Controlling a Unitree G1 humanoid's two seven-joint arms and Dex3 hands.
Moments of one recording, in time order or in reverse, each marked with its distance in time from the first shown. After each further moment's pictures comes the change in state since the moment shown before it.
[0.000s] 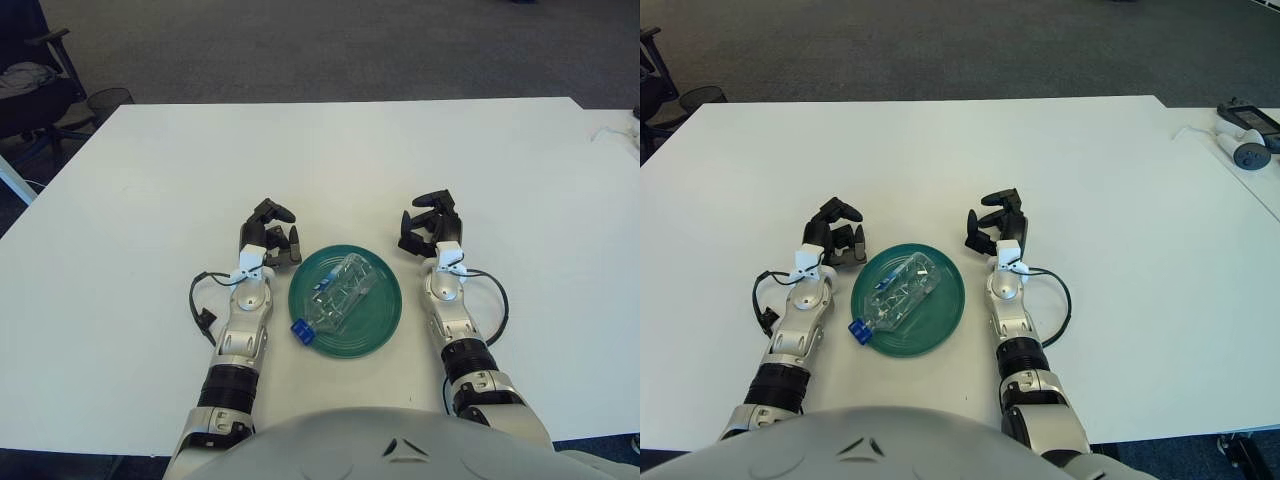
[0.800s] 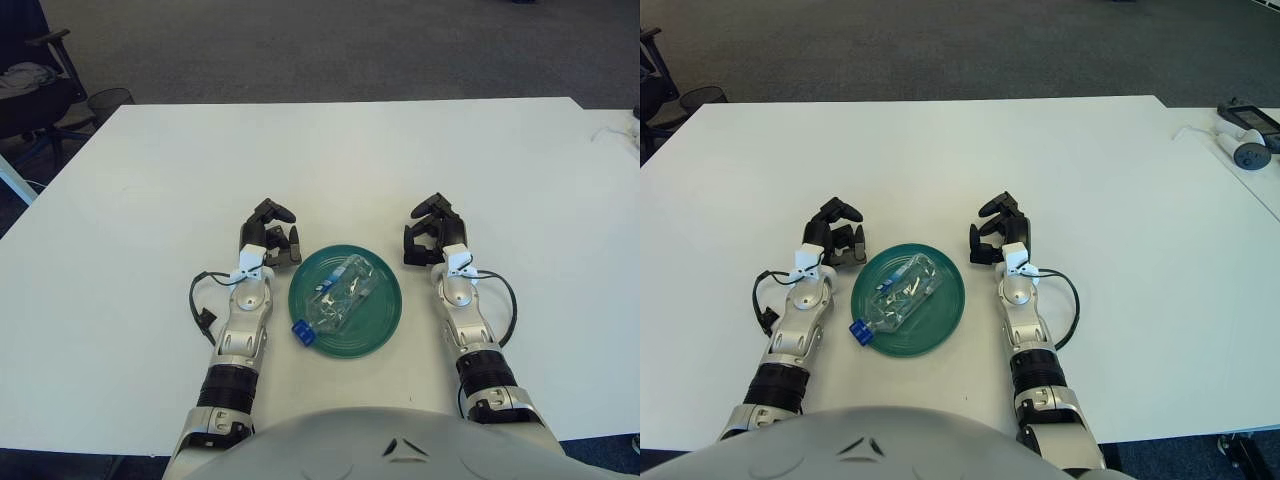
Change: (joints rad) left arm 0.000 0.003 -0.001 -0.003 -0.001 0.005 -0.009; right arm 0.065 -0.051 0.035 -0.171 -0.008 0.138 0.125
